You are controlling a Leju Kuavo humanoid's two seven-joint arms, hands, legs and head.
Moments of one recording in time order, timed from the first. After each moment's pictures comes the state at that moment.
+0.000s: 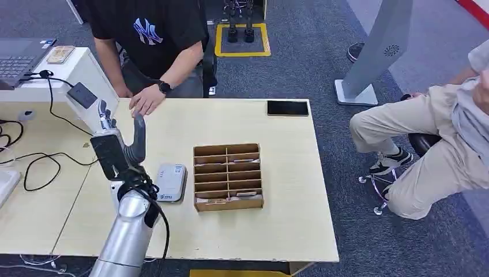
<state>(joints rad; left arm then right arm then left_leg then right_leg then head) -0.29 -0.16 -0.27 -1.44 -0.11 0.60 -0.31 -0.10 0.24 -1.38 -0.41 1.22 -0.67 -0.33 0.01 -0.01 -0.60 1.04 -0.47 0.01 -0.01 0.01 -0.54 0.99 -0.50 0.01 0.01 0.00</state>
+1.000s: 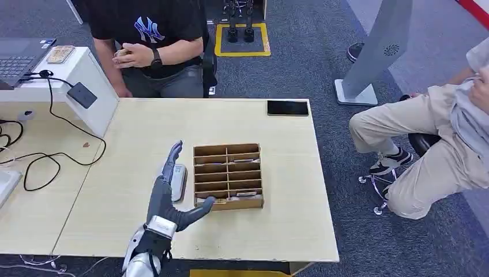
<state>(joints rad) -0.01 -0.01 -0.59 -1.64 -0.41 0.37 -0.46 -0.08 0.26 -1.42 -0.44 1.24 -0.67 -0.36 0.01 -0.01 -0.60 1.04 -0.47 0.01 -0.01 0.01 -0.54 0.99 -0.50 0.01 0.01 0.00</state>
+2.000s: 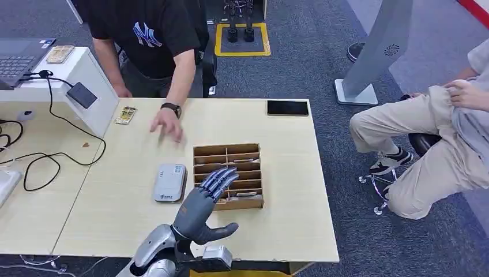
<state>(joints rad) -0.13 0.09 -0.79 -1.50 -0.82 0.32 -0.29 -0.09 0.24 -1.41 -0.42 1.28 -0.67 -0.37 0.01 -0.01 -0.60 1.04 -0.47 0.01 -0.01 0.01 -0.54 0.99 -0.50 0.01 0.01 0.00</state>
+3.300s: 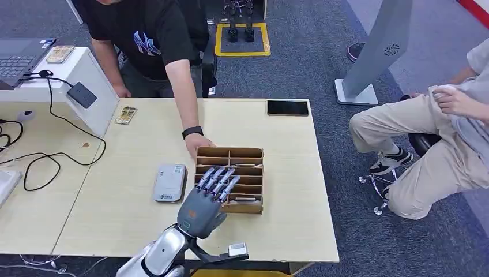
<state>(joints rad) -0.18 0.07 -0.86 -1.31 -1.38 0.55 0.05 -0.09 0.24 -1.40 -0.40 1.28 -0.67 -0.36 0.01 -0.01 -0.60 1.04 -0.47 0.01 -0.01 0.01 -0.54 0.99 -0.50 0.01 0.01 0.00</state>
